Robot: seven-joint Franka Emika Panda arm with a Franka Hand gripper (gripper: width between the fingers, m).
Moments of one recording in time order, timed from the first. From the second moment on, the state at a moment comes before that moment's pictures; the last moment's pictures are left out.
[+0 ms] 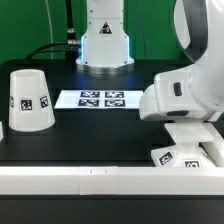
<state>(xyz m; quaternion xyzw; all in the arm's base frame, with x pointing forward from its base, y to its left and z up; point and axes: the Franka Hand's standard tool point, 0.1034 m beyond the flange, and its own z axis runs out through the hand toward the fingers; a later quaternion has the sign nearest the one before) 0.482 0.132 0.007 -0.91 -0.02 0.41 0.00</state>
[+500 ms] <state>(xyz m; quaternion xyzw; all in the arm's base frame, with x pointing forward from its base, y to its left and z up) 0.484 0.131 0.009 -0.91 -0.02 0.40 0.00</state>
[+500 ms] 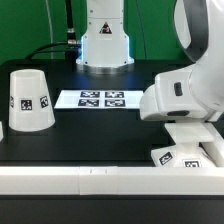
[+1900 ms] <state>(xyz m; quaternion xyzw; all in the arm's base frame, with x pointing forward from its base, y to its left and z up) 0.575 0.087 0.143 -0.98 -0.12 0.14 0.05</state>
